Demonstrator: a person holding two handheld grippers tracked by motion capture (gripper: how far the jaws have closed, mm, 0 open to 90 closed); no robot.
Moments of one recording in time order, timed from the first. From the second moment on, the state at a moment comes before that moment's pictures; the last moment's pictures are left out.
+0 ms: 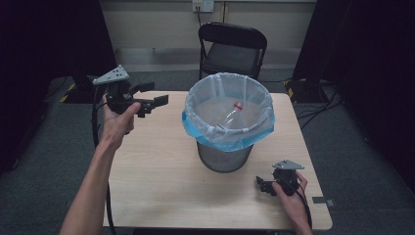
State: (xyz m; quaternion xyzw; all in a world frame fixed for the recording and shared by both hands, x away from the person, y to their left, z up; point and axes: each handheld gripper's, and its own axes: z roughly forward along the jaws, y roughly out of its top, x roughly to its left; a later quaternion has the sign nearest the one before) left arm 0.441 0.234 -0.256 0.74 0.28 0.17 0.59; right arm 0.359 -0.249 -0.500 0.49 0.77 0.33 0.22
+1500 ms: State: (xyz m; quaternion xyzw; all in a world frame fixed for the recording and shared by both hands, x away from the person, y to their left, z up) left arm 0.382 0.311 -0.347 0.73 0.40 0.19 0.52; right arm 0.359 -0.249 -0.500 0.49 0.77 0.33 0.22
